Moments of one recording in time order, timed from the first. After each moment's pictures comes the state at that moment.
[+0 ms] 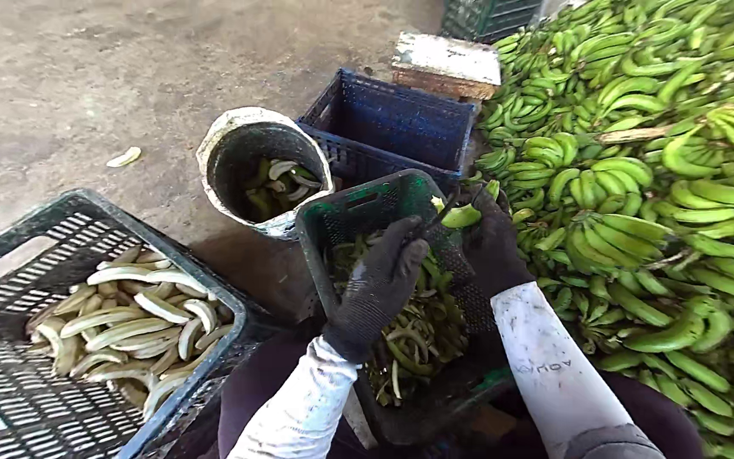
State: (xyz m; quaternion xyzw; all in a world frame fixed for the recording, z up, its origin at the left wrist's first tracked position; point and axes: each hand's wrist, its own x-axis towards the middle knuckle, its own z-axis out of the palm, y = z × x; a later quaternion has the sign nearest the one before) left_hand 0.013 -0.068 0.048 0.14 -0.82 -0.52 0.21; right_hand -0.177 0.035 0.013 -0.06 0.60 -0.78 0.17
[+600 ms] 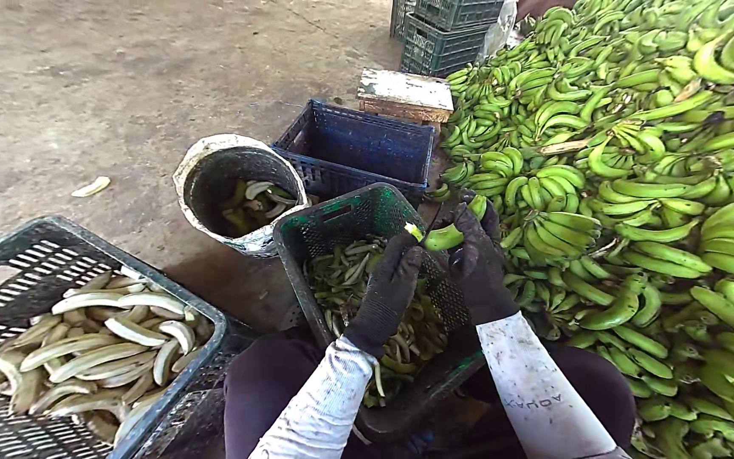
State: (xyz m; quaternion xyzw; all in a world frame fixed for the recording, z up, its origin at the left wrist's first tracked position) left_hand -0.001 -0.016 0.040 0.12 -0.69 -0.69 0.18; right_hand -0.117 0.089 0.046 -0.18 0.61 -0.77 0.07
